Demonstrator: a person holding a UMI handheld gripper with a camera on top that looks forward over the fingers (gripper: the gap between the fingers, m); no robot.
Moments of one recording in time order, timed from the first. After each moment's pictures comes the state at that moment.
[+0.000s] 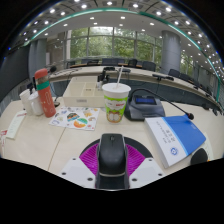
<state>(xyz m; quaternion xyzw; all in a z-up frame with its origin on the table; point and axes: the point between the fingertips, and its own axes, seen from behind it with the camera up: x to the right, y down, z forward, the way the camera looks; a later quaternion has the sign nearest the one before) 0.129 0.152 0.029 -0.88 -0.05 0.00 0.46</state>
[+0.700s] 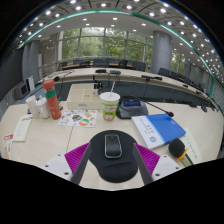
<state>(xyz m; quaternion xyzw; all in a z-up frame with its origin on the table) 0.132 0.052 0.111 -0.89 -0.01 -0.04 0.46</state>
